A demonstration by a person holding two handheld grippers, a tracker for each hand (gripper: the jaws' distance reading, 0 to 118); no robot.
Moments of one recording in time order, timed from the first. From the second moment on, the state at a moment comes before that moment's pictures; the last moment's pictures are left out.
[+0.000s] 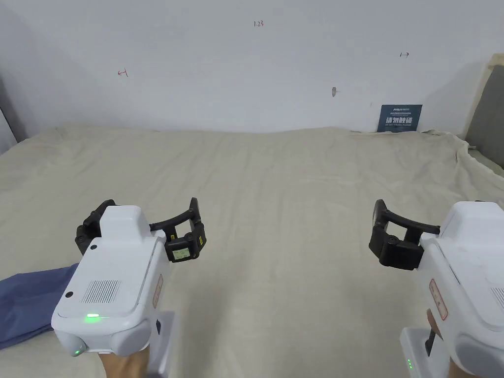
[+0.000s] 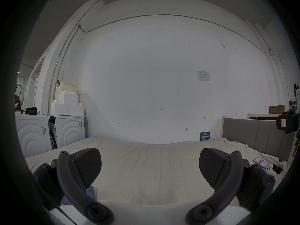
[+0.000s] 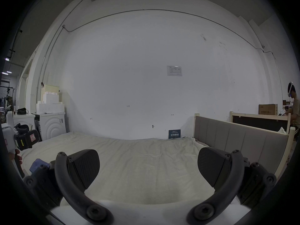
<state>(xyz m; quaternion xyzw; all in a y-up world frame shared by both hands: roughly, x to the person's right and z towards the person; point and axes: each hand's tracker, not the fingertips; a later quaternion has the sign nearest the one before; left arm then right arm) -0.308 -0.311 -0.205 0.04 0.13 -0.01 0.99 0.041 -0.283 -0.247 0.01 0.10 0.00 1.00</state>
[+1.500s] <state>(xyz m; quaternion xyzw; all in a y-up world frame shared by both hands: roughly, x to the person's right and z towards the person) -0.310 -0.311 -0.210 0.04 0.13 -0.01 0.99 0.036 -0.280 -0.250 0.01 0.10 0.00 1.00</state>
